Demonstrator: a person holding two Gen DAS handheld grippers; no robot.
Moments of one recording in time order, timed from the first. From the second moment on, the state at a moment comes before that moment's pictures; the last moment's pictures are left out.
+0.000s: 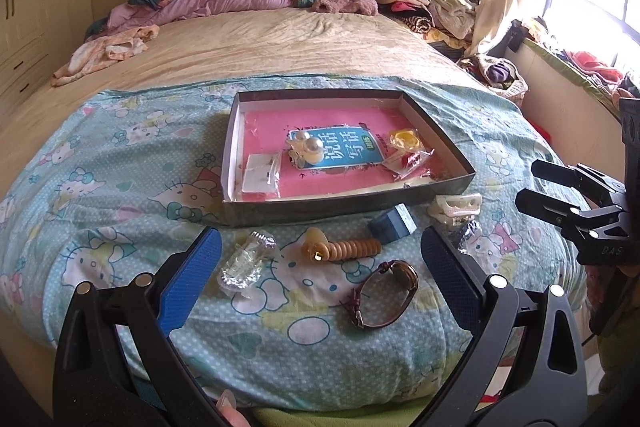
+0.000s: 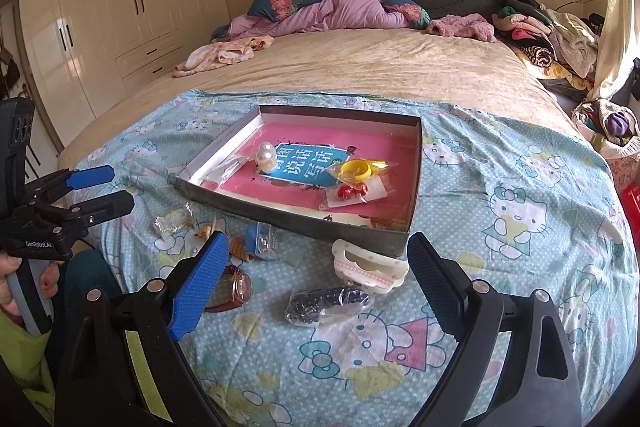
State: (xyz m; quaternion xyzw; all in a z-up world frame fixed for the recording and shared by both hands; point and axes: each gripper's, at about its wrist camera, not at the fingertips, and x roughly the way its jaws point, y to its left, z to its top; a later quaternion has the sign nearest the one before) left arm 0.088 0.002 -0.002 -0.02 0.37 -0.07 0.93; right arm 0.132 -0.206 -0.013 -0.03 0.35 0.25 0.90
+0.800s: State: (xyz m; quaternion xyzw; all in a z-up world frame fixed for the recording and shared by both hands) left arm 0.090 -0.012 -0.056 0.00 0.44 -0.08 0.90; right arm 0.131 -0.209 -0.055 -0.02 0.40 0.24 0.88
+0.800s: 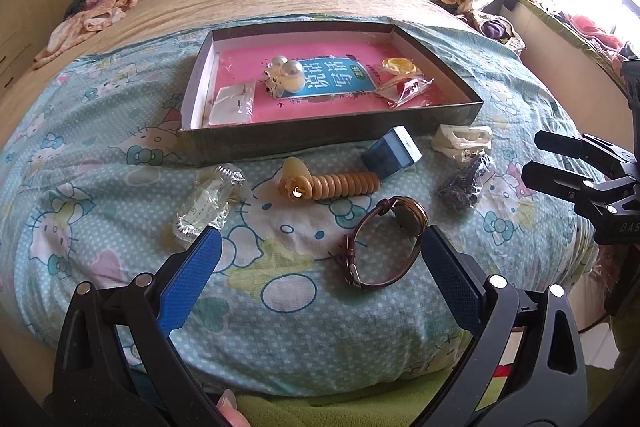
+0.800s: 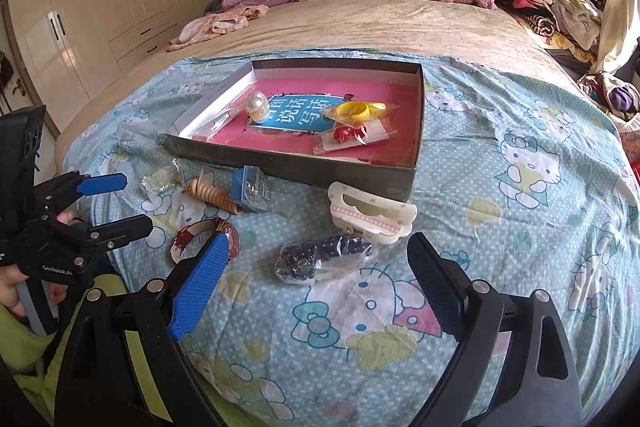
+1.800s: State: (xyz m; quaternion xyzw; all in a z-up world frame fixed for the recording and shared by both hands) left arm 0.101 -0.030 -0.099 -0.01 0.49 -0.12 0.86; right arm 0.156 -0.196 -0.116 -0.02 0.46 0.24 0.85
